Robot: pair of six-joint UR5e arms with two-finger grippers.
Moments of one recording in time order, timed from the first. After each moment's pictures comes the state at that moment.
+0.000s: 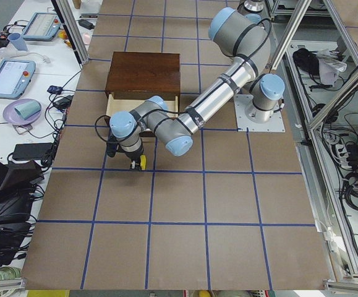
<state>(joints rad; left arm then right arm) -0.86 -2.12 -1.34 -1.31 1.60 0.77 1.52 -1.59 1.63 -1.60 -1.59 0.04</state>
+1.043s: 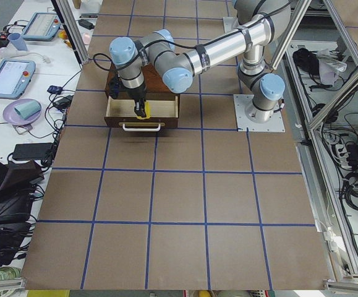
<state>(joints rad) -1.10 -1.88 -1.38 -1.55 1.59 0.43 1.52 -1.59 1.63 -1.60 -1.59 0.04</state>
